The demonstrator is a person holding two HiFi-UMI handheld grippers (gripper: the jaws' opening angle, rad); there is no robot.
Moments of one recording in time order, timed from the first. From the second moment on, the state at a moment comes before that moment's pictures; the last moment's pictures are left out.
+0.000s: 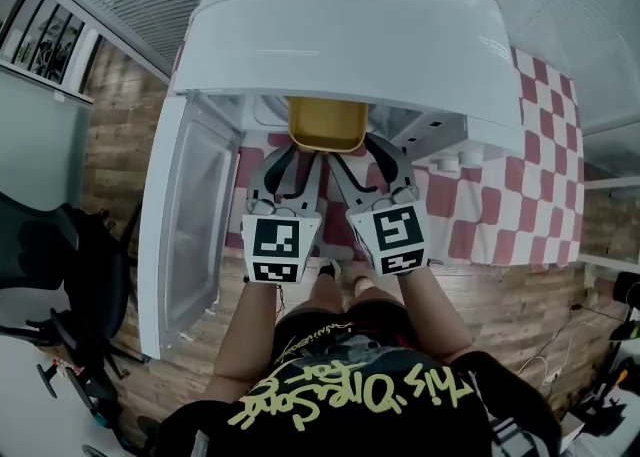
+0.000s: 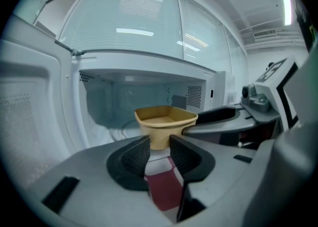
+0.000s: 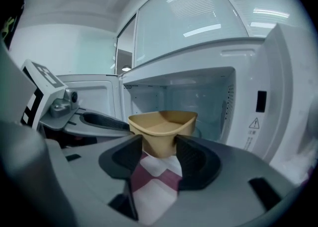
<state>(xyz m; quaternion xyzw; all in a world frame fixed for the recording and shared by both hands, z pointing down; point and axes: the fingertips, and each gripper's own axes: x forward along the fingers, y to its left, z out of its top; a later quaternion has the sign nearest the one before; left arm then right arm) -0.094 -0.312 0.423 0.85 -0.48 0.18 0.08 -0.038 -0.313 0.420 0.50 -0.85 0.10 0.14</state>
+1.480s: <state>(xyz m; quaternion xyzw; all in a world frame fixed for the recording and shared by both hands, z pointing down) -0.054 -0.191 0.383 0.81 -0.55 0.18 0.04 0.002 -0.200 0.384 0.43 -0.89 0.07 0.11</state>
